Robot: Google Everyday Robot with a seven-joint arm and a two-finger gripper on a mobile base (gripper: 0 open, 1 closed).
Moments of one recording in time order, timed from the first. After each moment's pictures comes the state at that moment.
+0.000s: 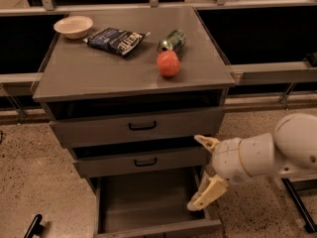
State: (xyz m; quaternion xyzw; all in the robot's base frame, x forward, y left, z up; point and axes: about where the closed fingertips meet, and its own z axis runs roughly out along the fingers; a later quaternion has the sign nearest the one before) arm 0.417 -0.099 0.732 -0.59 0.71 0.20 0.33
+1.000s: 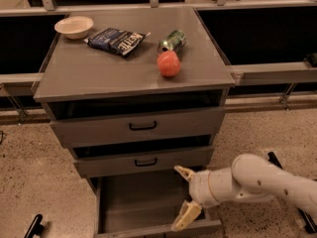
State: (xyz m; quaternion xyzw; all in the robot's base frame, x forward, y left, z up) arm 0.423 -0.056 0.567 -0.60 0.68 0.26 0.33
